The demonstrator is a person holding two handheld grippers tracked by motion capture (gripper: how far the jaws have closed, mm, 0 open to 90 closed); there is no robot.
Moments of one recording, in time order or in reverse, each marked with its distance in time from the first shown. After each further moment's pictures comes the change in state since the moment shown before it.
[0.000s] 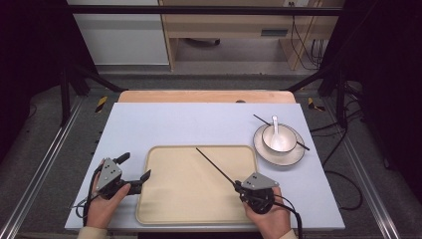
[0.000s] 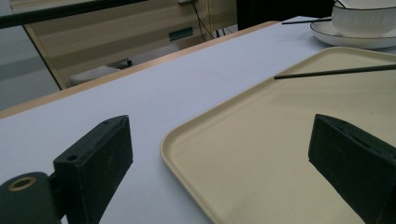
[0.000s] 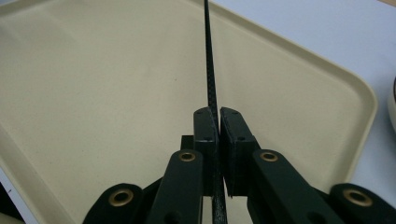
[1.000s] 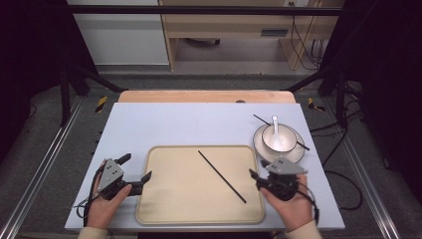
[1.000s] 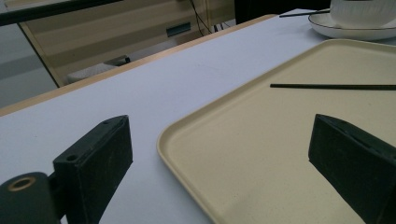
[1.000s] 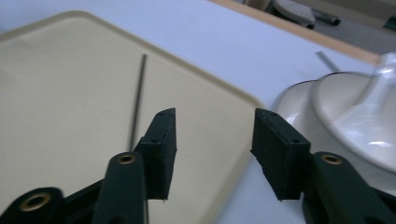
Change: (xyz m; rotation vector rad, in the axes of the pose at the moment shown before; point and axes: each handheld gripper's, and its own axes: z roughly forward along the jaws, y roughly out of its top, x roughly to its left) left arm -0.002 -0.001 0.003 0.025 -0.009 0.028; right arm -0.063 0.018 -0.040 -0.079 -0.119 0.029
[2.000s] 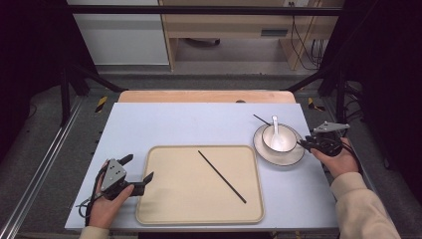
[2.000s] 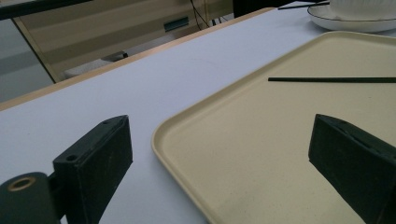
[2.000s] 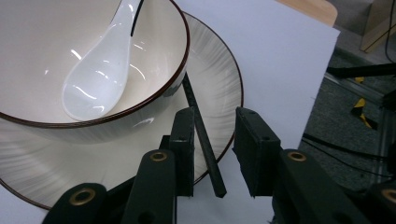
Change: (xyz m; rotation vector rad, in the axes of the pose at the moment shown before) left arm -0.003 -0.002 0.005 0.019 -0.004 0.007; right arm -0.202 -0.038 0.044 0.199 -0.050 0.041
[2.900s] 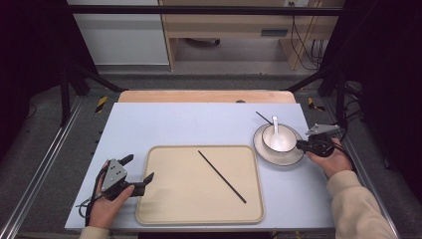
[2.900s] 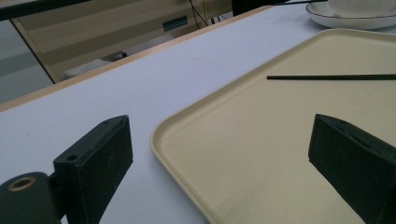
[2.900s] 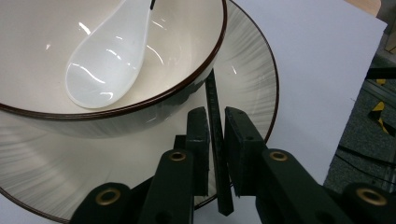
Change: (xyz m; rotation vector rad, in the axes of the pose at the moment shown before) left arm -0.001 0.000 0.000 0.007 -0.005 0.010; right arm 0.007 -0.003 0.019 0.046 0.051 -0.069
